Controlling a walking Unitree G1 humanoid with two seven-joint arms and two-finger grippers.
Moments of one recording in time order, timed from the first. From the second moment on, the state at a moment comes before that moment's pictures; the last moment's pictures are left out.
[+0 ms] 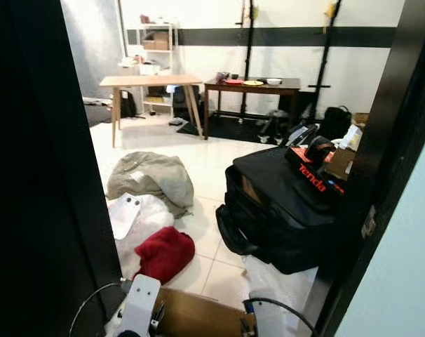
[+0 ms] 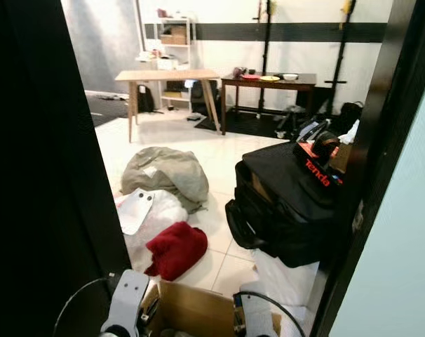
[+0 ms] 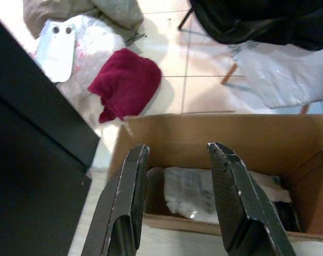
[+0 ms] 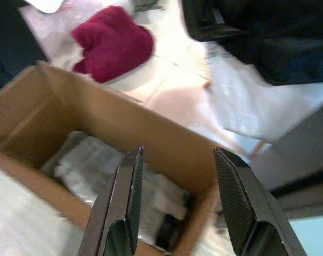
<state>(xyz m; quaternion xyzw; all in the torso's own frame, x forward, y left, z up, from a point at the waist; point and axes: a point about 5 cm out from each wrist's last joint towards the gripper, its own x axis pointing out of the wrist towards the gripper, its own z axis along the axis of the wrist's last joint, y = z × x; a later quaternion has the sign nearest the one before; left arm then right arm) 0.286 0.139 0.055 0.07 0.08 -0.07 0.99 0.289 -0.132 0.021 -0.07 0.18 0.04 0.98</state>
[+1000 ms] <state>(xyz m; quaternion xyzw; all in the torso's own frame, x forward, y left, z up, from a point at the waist) 0.287 0.143 0.055 0.07 0.08 -0.07 0.99 0.286 -0.125 0.017 -0.06 0.19 0.06 0.98</state>
